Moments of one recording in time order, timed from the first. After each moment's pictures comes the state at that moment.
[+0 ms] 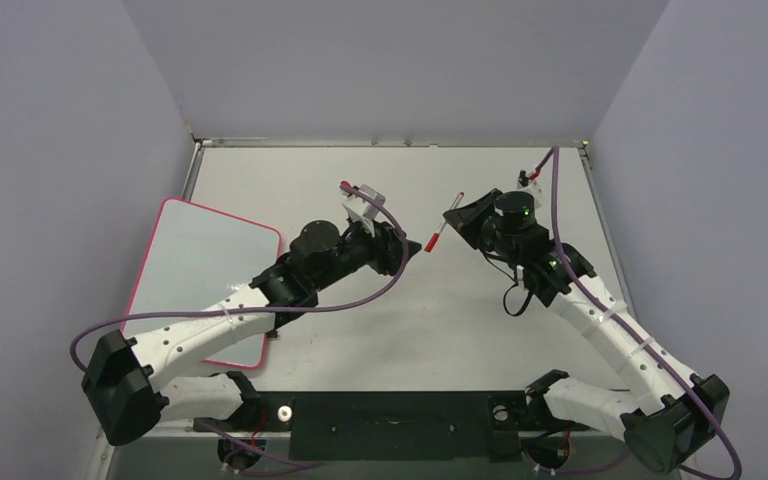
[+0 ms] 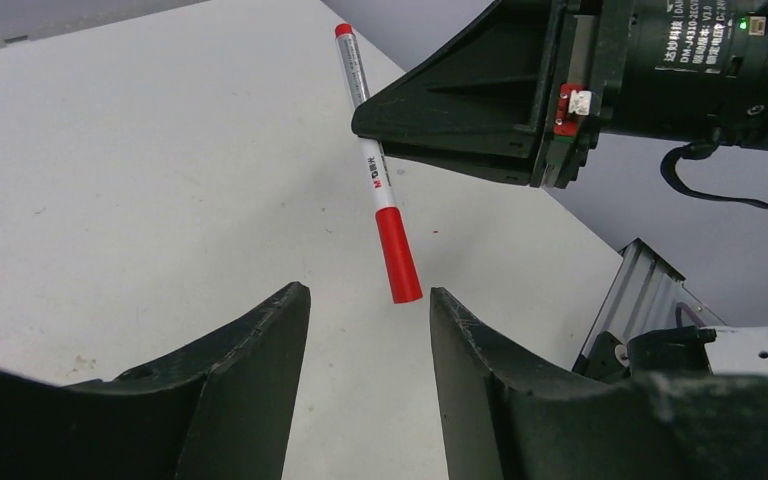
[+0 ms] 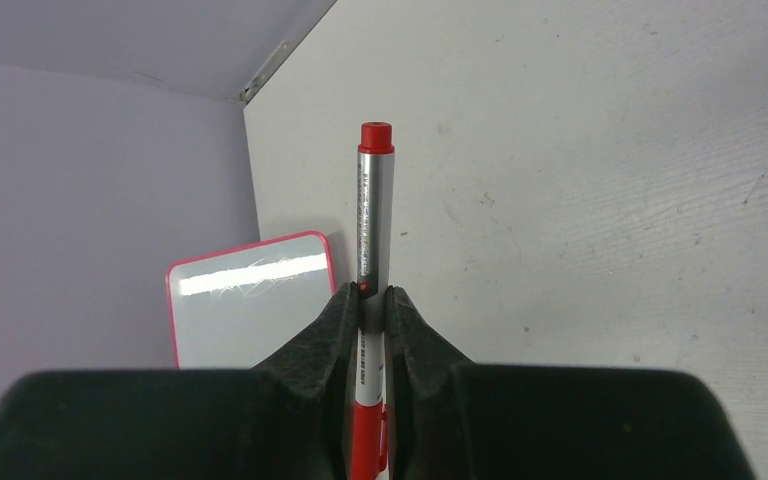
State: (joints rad) left arm -0.89 1.18 0.90 0.19 0.04 -0.38; right arm 0.53 1.09 1.04 -0.41 0.13 1.10
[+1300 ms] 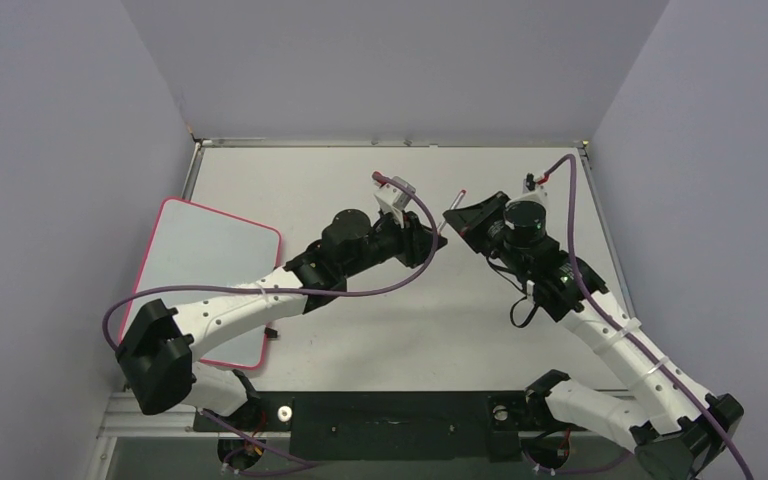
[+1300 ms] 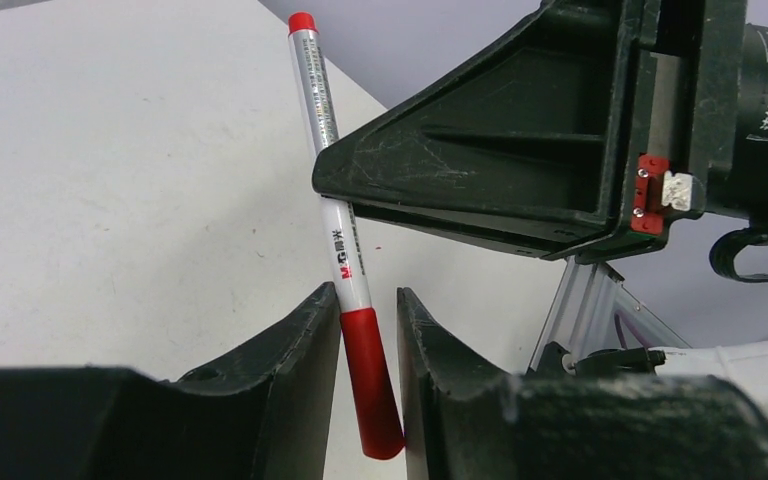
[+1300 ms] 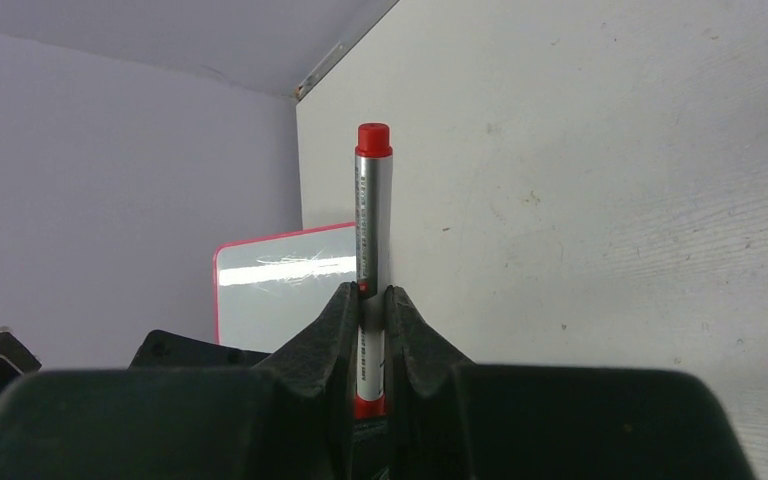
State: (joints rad) left arm -0.92 1.41 1.02 0.32 0.11 -0.45; right arm 0.58 0.99 1.01 -0.38 0.15 1.12
